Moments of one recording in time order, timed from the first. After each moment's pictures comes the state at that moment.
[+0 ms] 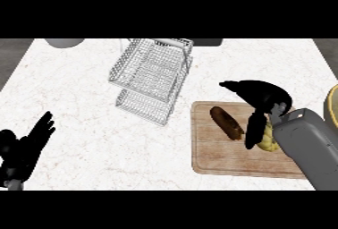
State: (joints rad) left arm 0.05 0.48 -0.04 -1.35 0.26 0.08 0.11; right arm -0.60 -0.46 0.39 -1.46 0.33 0.69 0.65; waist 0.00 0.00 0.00
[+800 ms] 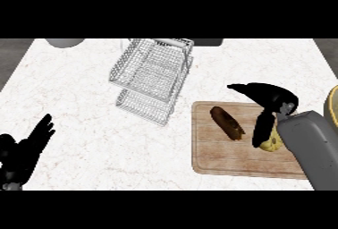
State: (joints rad) left arm 0.06 0.43 0.04 -1.34 0.18 0.00 0.09; right arm -0.54 -0.42 0.25 -1.34 0.48 0.75 0.45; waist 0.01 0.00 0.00
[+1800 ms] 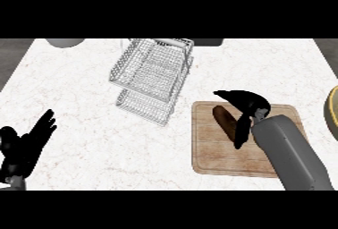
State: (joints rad) left arm 0.01 0.36 0.12 -1.33 0.11 -0.06 0.14; right arm -0.55 -0.26 0.22 -1.11 0.73 0.63 0.26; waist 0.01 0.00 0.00
